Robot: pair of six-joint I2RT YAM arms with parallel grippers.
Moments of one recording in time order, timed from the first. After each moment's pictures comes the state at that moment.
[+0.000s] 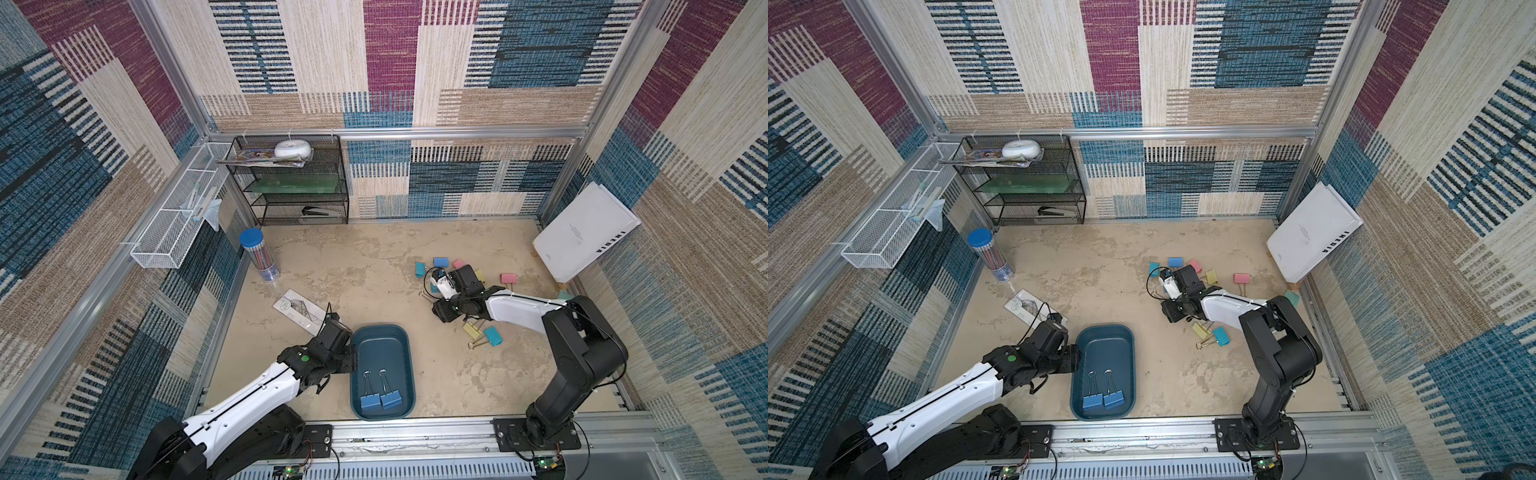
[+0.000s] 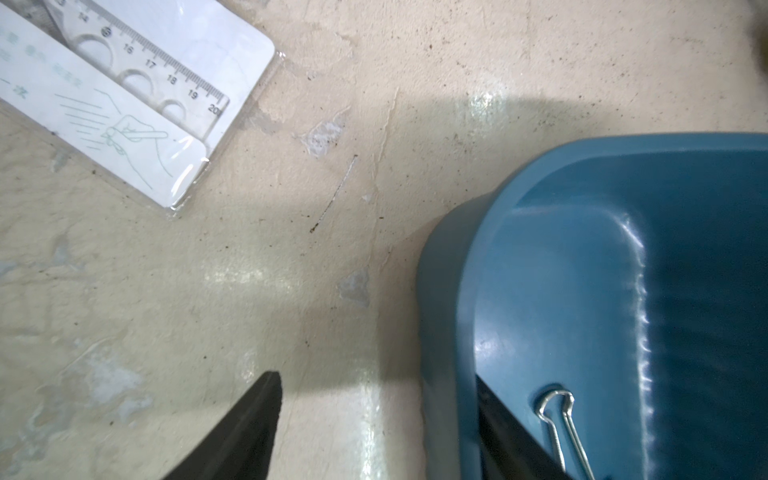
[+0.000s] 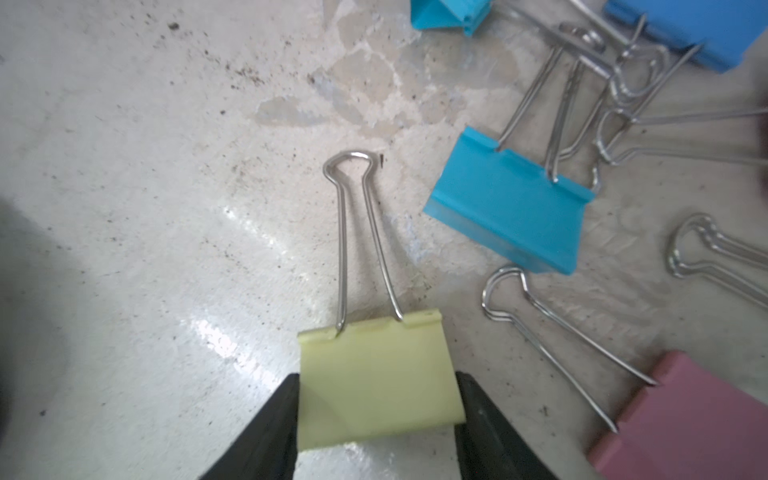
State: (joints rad) left arm -0.62 0.97 0.48 -0.57 -0.12 -0.62; right arm 0.50 1.69 0.92 -0.21 -0.10 -0.07
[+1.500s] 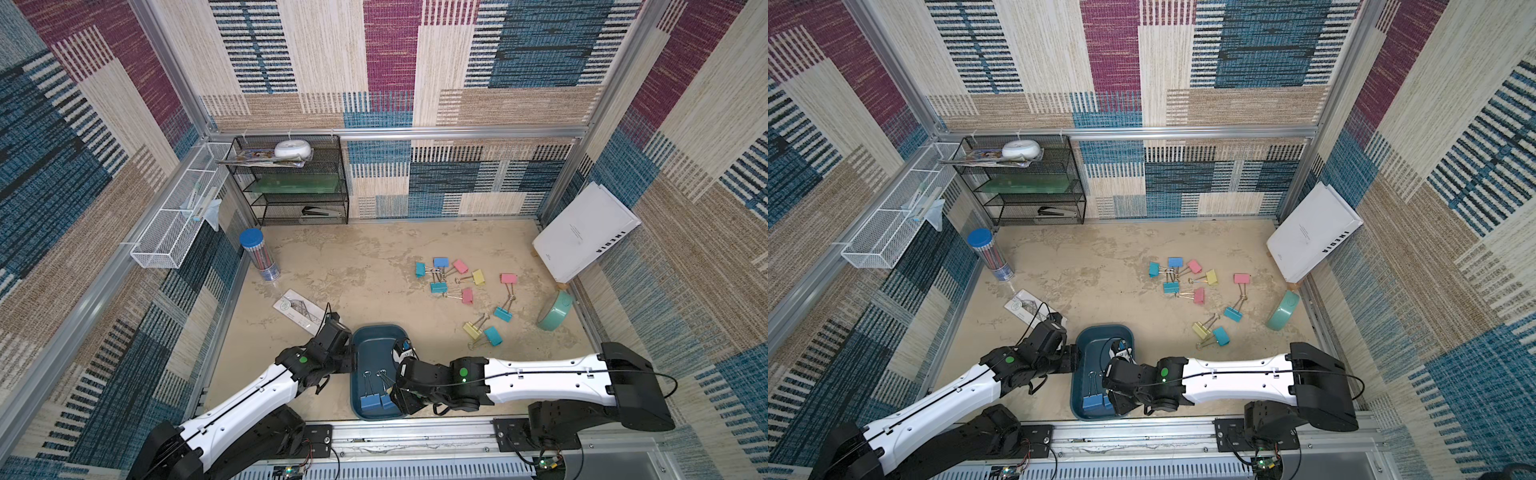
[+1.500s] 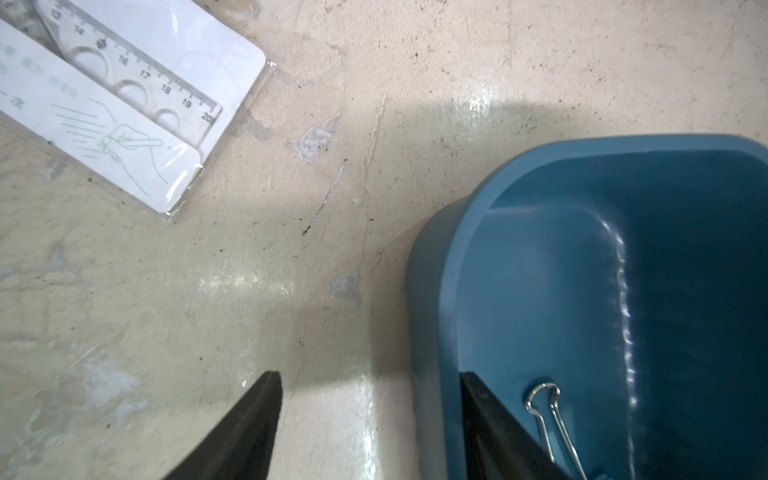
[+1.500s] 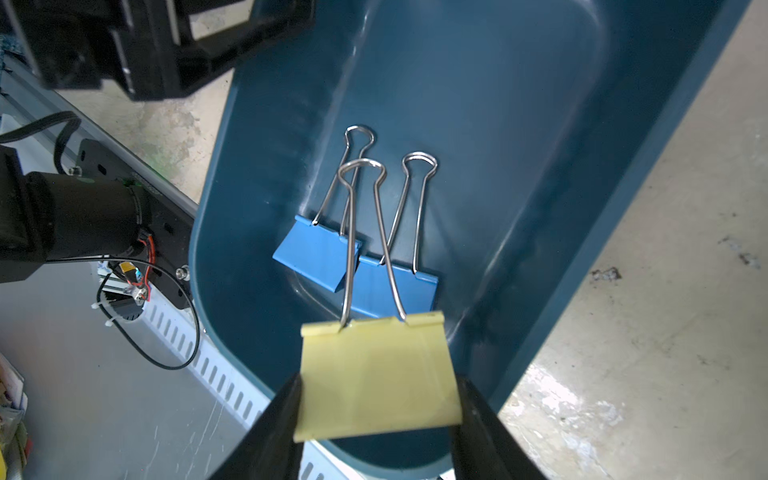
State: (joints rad) left arm -0.62 0.95 0.48 -0.57 -0.10 -0.61; right arm 1.42 1.43 0.89 -0.50 0.12 0.91
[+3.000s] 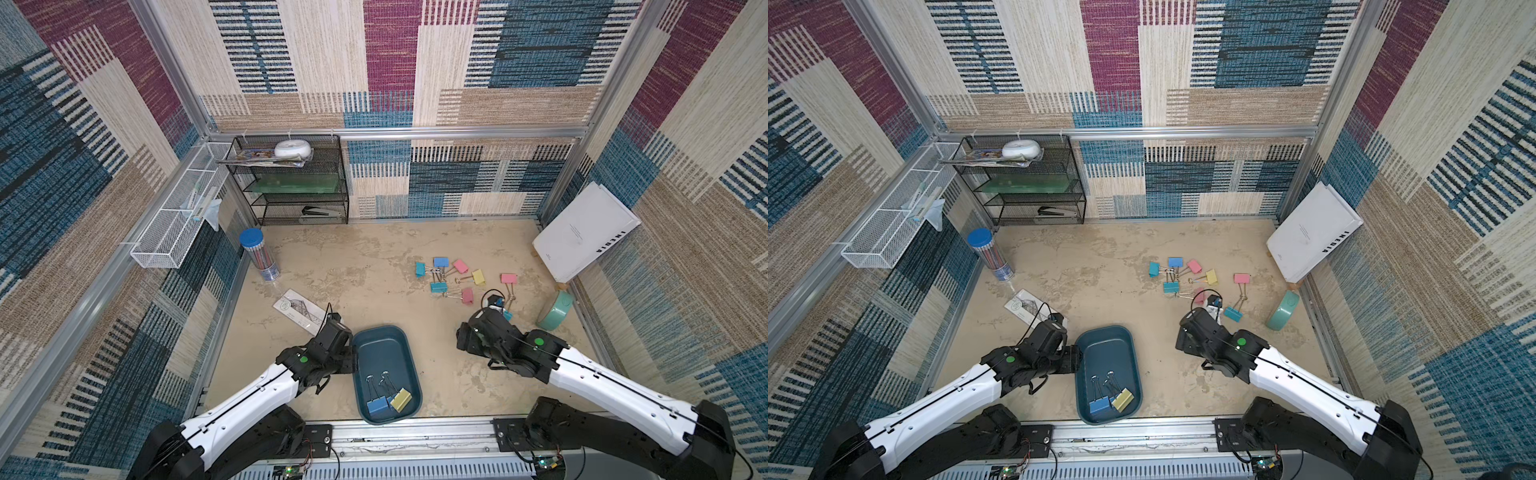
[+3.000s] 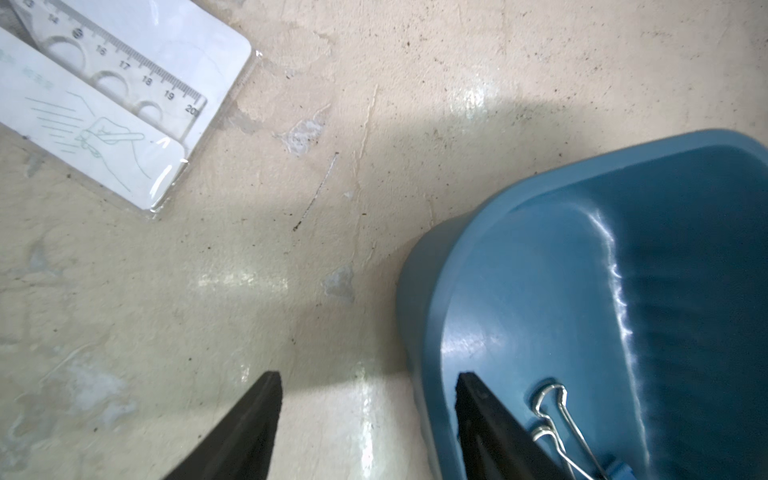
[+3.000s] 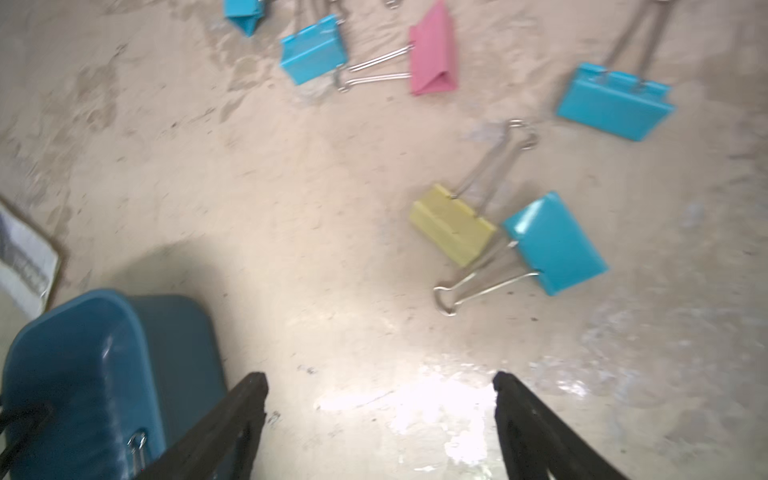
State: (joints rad) left arm -0.62 0.96 0.47 -0.57 -0.09 -0.60; right arm 0.75 0.90 0.65 -0.73 0.31 0.93
